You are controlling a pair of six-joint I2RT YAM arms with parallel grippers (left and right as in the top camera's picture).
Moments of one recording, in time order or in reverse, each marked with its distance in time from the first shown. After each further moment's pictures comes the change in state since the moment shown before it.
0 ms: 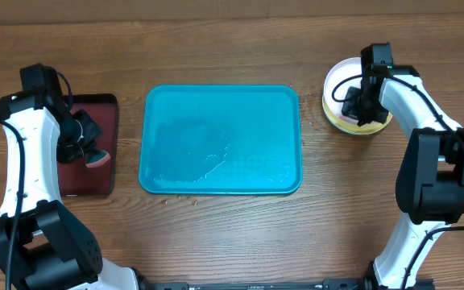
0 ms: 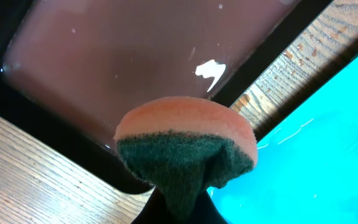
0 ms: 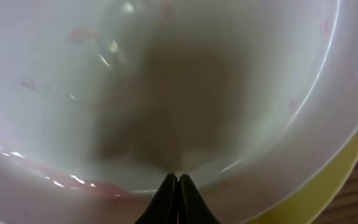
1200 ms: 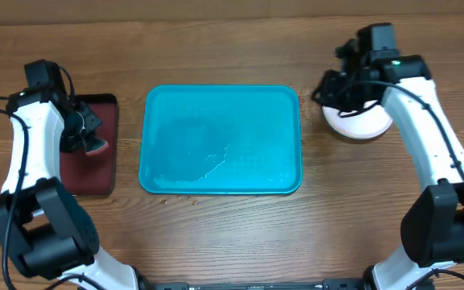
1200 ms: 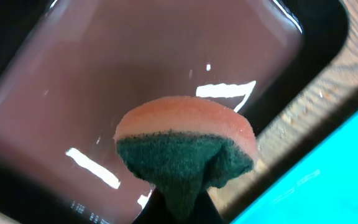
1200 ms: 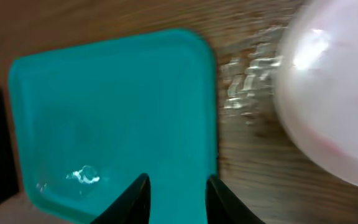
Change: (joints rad) left arm 0.006 0.113 0.000 0.202 -0.021 0.000; right arm 0.141 -0.266 0.066 -0.111 -0.472 -0.053
